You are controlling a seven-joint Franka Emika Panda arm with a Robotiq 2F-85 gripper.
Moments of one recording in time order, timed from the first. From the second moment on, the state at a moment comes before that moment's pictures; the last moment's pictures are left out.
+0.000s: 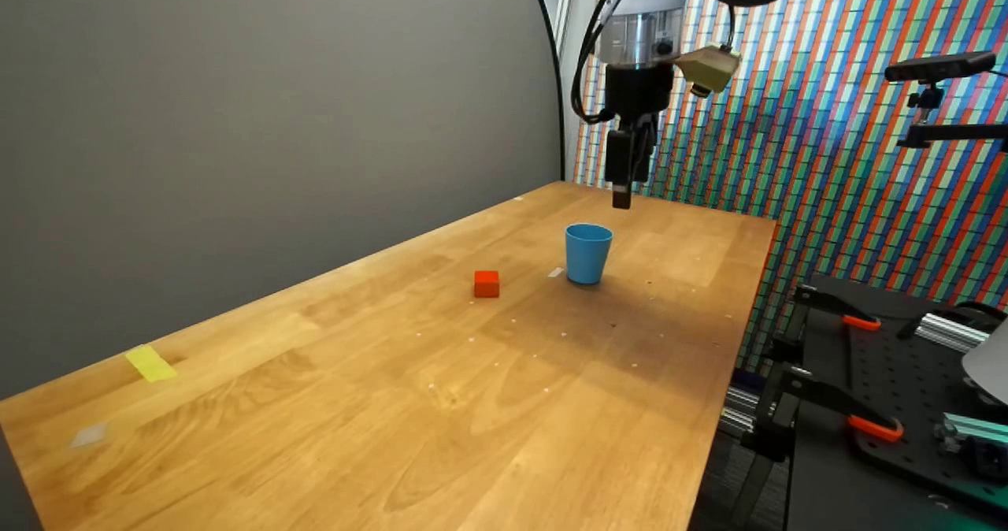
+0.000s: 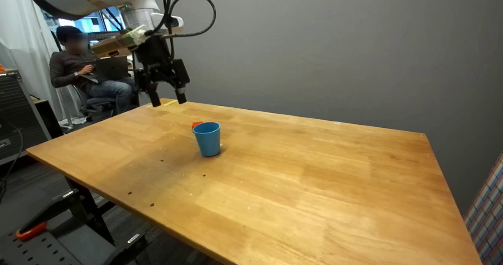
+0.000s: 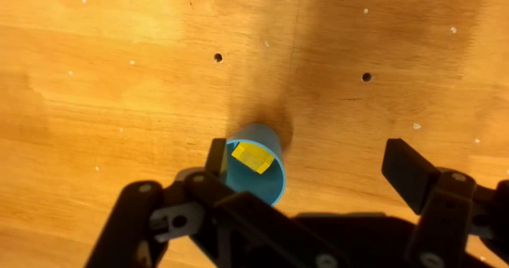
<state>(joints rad) 0.17 -0.04 0.03 -2.49 -0.27 2.38 0.24</state>
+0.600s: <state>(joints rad) 0.15 -0.26 0.05 -2.46 -0.20 2.13 0.17</state>
